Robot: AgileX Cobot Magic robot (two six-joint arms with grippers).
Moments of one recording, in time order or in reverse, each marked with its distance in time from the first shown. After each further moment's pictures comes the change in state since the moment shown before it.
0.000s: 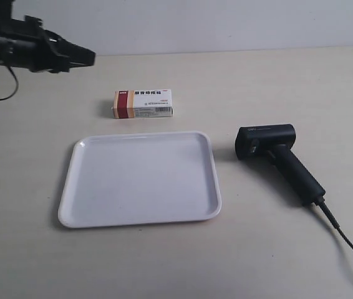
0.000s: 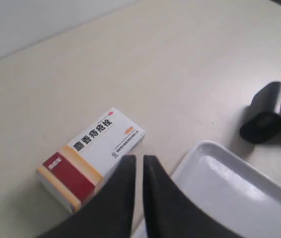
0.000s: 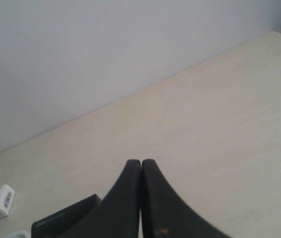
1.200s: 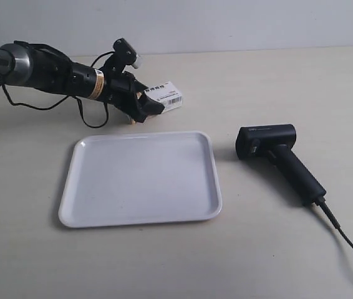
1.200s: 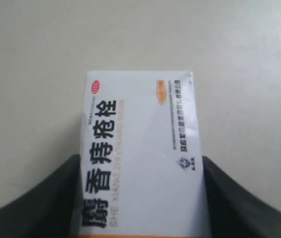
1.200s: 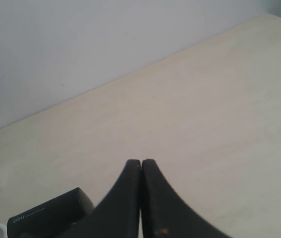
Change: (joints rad) left arm -0.186 0.596 -0.509 0.030 0.139 0.200; right arm 0.000 0.183 0.000 -0.032 -0.126 -0.002
